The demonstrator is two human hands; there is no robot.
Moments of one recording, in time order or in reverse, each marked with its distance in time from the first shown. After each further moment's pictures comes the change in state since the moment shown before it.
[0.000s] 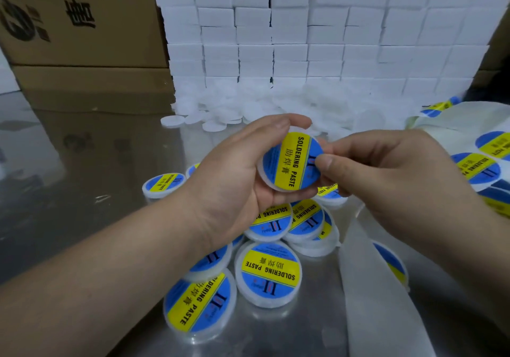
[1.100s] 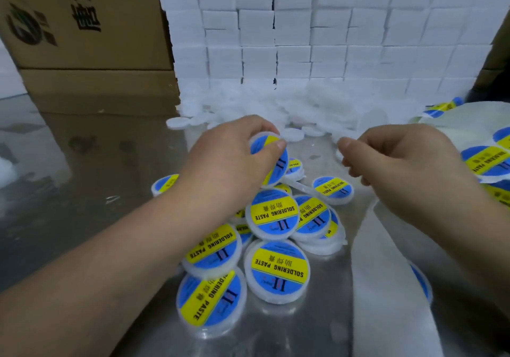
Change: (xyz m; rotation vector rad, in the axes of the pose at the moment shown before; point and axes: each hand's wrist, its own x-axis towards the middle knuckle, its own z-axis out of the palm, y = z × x) left_hand 0.007 0.006 -0.023 1.291 0.415 0.172; right_hand 0.007 0.009 -0.010 -0.470 0.220 0.130
